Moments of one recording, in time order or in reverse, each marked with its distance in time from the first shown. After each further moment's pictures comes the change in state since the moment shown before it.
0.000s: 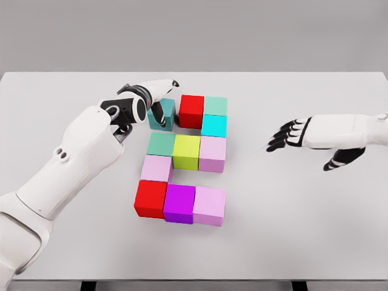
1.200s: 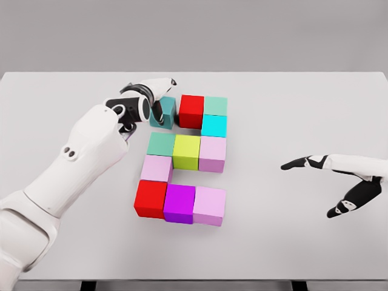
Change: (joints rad) left arm -0.011 -0.037 0.006 0.062 -0.068 0.000 0.000; right arm 0.341 -0.108 -0.060 0.017 -0.519 0.000 0.000
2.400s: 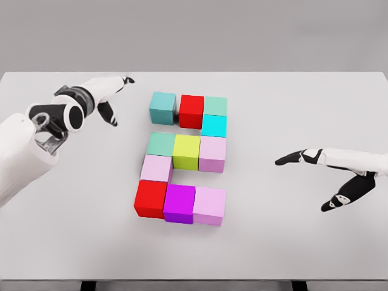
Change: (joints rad) left arm 0.063 0.399 -0.029 -0.365 0.180 -0.001 0.000; right arm 0.002 0.038 -0.049 -0.001 0.045 0.000 0.000
